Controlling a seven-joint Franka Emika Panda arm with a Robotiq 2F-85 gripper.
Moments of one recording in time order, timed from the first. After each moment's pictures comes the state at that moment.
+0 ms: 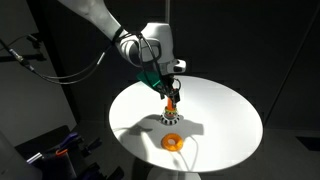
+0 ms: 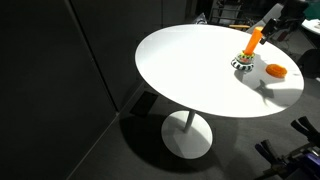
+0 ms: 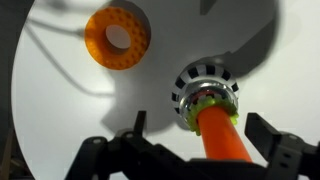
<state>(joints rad) -0.12 0.25 -0.12 -2.19 0.01 2.56 -0.02</state>
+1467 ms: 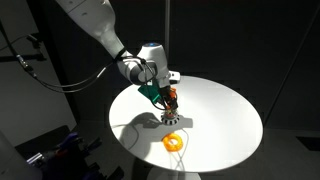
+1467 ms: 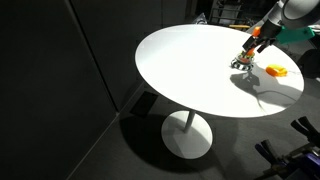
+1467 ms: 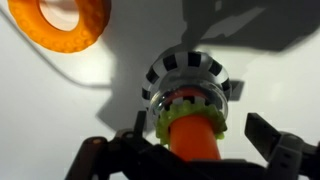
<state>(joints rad) -0.12 0.42 -0.05 -2.19 0.02 2.84 -0.02</state>
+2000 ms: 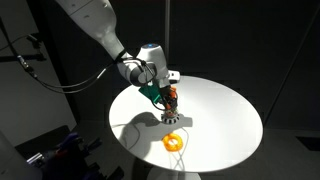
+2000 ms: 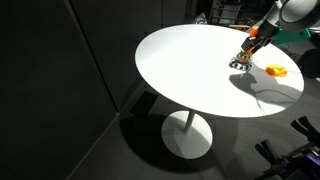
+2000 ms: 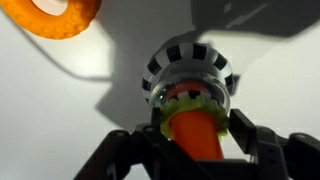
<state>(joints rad) -0.12 0.43 -0.04 -2.19 0.02 2.91 -0.02</state>
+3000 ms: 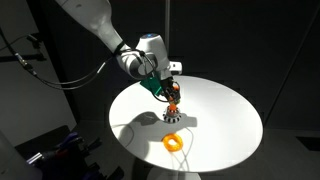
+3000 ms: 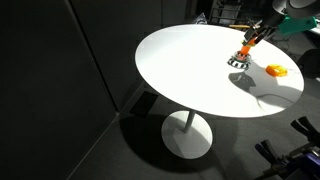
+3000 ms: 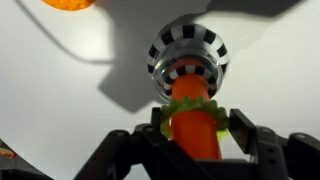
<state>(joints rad) -0.12 0.36 -0.05 -2.19 0.02 2.89 -0.02</state>
